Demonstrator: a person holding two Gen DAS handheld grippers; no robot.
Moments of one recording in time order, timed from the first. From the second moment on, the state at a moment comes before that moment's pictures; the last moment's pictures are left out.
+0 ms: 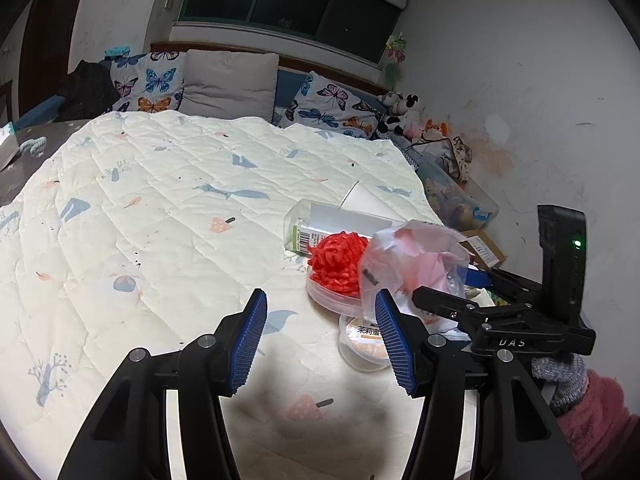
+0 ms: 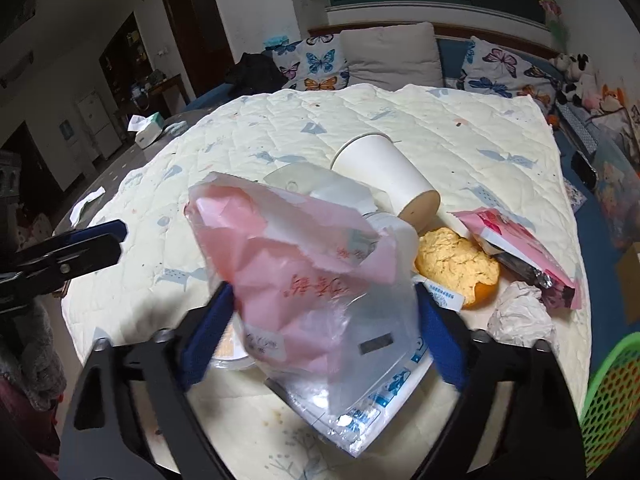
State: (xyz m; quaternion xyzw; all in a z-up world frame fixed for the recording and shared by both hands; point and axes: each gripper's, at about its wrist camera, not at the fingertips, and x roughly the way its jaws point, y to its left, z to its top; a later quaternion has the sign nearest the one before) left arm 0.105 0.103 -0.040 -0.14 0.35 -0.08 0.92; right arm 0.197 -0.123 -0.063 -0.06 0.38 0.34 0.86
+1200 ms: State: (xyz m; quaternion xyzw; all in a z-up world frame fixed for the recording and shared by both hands) left arm 0.184 0.055 -0.070 -0.06 0.39 -0.11 0.91; right arm 0.161 -0.233 -0.031 0.05 0.34 0.24 0.91
